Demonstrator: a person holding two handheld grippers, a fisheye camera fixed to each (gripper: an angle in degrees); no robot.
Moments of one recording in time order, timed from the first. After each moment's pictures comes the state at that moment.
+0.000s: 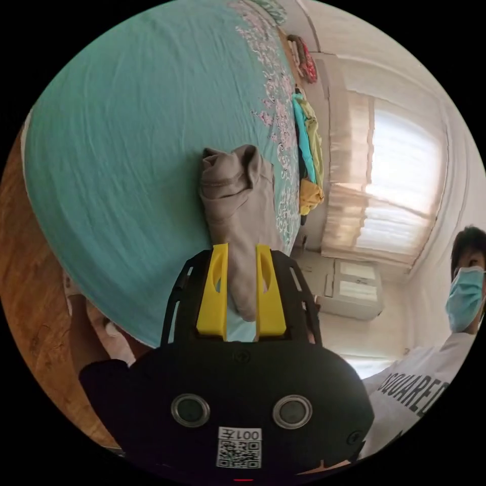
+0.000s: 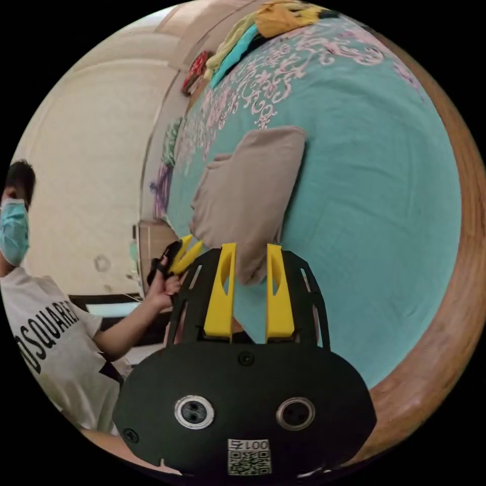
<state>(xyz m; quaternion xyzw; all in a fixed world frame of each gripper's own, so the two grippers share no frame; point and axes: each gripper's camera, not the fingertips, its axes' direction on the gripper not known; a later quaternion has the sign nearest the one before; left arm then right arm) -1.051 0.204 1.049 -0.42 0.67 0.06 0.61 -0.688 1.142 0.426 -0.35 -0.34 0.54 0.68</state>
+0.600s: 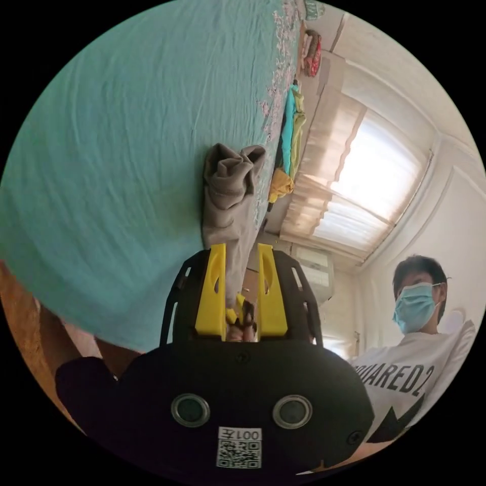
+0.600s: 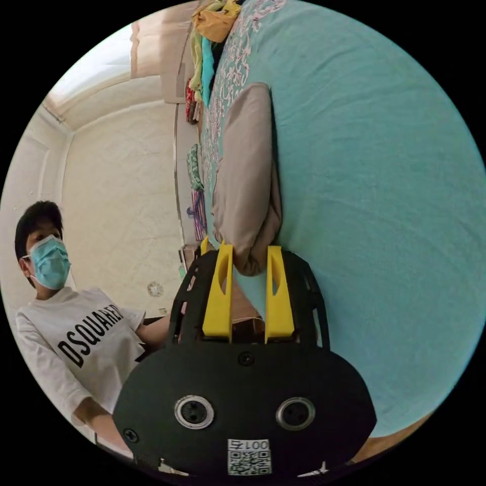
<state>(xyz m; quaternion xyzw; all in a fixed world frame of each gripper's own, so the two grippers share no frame) -1.096 0.130 1.163 -0.49 0.71 0.05 0.50 -0.655 1.196 0.421 -0.26 -0.41 0.67 0.57</state>
